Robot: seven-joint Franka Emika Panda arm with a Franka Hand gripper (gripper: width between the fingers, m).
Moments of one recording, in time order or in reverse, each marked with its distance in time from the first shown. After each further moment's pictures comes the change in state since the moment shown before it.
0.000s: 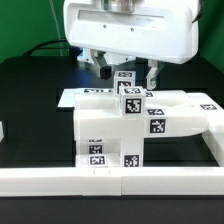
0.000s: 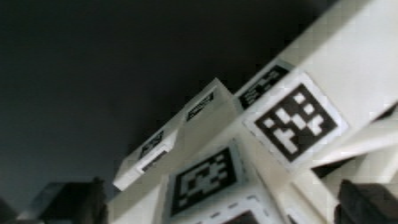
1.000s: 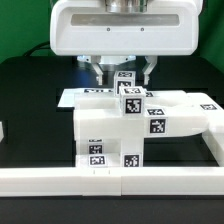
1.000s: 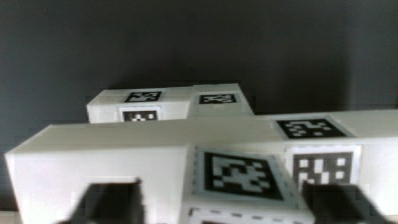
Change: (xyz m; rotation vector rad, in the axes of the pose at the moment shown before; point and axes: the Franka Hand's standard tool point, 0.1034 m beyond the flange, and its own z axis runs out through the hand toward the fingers) arm 0.003 0.004 0.001 -0.028 0.011 -0.581
